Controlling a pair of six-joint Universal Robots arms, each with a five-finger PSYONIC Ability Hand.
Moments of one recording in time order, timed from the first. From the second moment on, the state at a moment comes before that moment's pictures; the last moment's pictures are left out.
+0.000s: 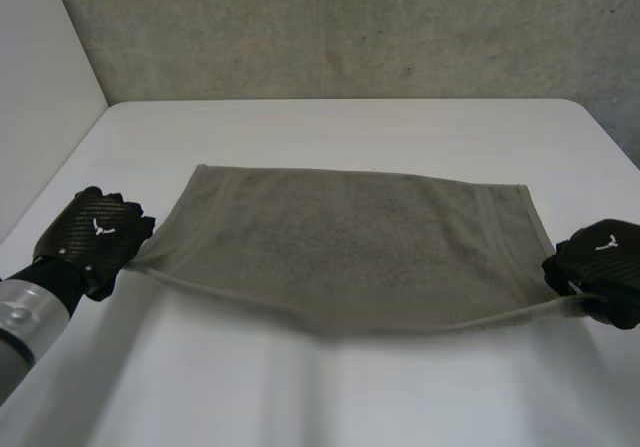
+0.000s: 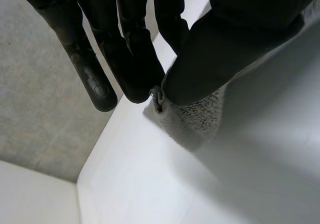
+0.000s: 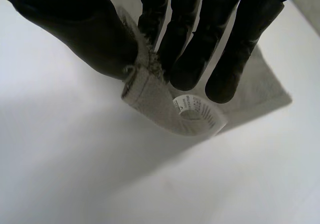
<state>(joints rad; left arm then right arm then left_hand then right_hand) 4.72 -1.47 -2.15 3.40 -1.10 3.95 1.35 -1.47 1.69 0.70 0.97 1.96 1.17 1.22 1.22 1.22 1.04 1.33 1.33 1.34 1.34 1.18</state>
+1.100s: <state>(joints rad) 4.42 -2.71 -0.65 3.41 -1.47 3.62 1.69 -0.61 0.79 -0.07 1.42 2.53 1.17 1.22 1.22 1.22 1.04 1.33 1.33 1.34 1.34 1.18</state>
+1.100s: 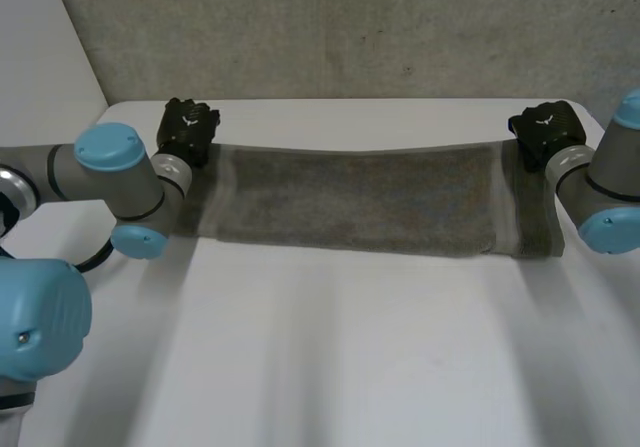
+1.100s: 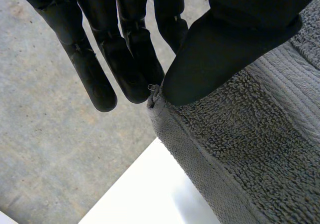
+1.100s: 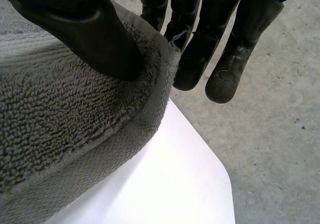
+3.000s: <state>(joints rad) 4.47 -1.92 -1.72 3.58 -1.46 3.37 1.52 -1.00 1.22 -0.06 1.51 2.24 0.20 0.20 0.20 0.20 0.03 1.32 1.31 1.34 1.34 1.16</state>
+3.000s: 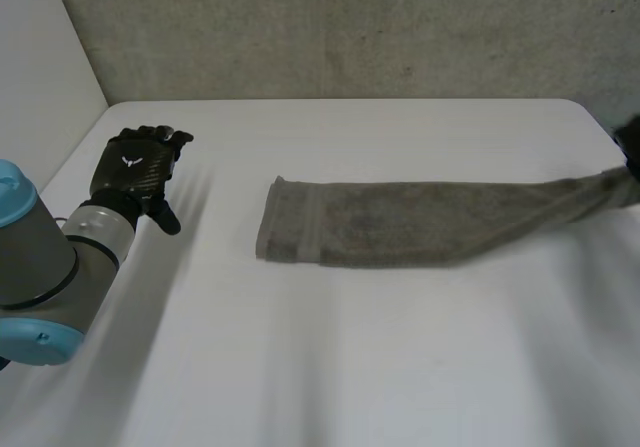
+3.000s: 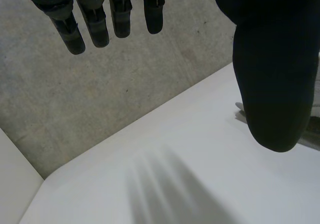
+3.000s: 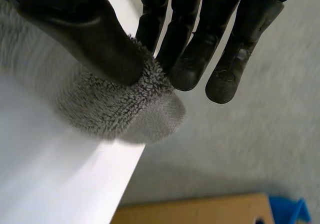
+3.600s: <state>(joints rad) 4.43 -1.94 -1.68 3.59 -1.46 3.37 2.32 -0.72 1.09 -0.29 1.33 2.29 0.20 0.20 0.20 0.20 0.03 0.74 0.72 0.76 0.78 0.57</state>
